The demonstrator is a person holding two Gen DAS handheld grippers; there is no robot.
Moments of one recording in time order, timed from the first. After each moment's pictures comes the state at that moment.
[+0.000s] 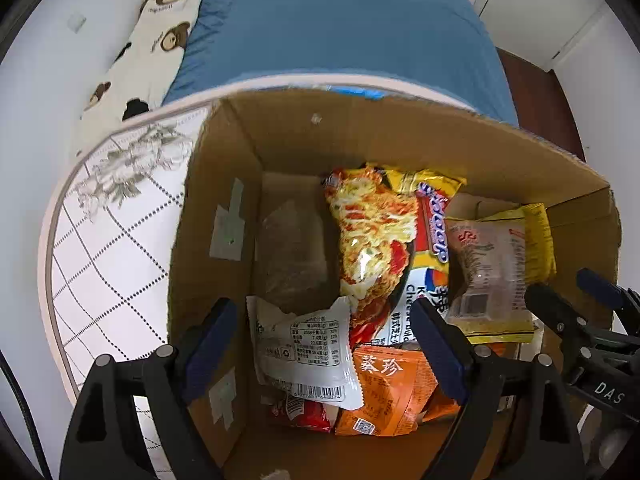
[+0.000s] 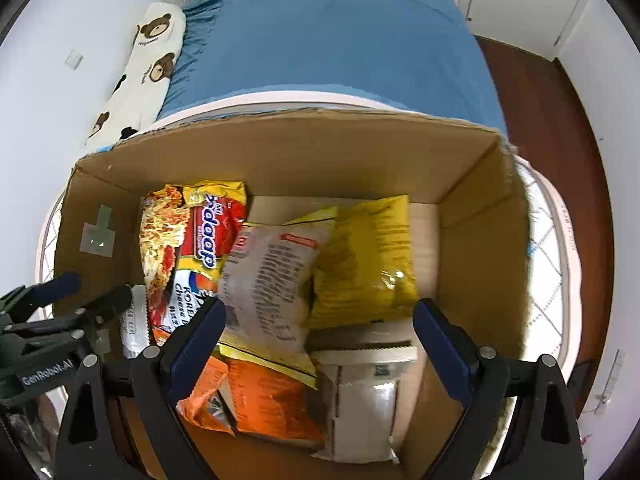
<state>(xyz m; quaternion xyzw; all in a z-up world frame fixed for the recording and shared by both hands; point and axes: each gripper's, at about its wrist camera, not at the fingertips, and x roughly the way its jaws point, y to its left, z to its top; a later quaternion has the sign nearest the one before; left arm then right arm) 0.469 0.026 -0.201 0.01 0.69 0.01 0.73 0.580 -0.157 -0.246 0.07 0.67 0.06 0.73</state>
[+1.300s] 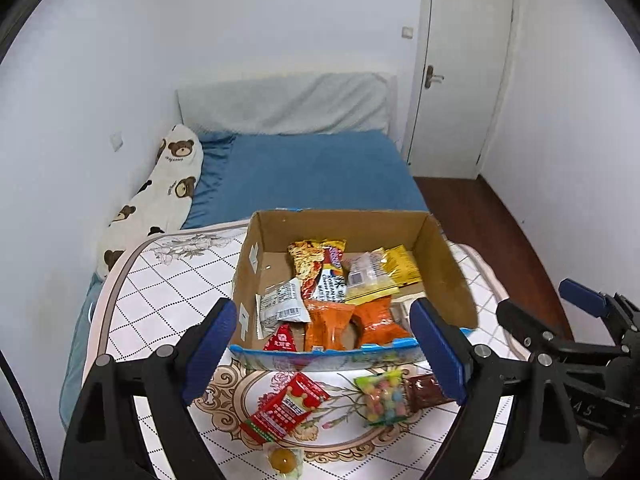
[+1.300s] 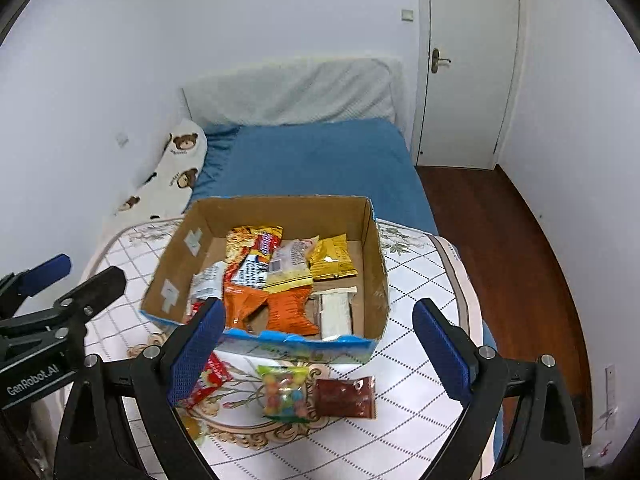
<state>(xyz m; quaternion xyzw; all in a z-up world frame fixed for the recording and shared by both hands) 0.223 0.007 0.003 0.01 0.41 -0.05 0.91 0.303 -0.174 -0.022 0.04 0.43 0.02 0.90</state>
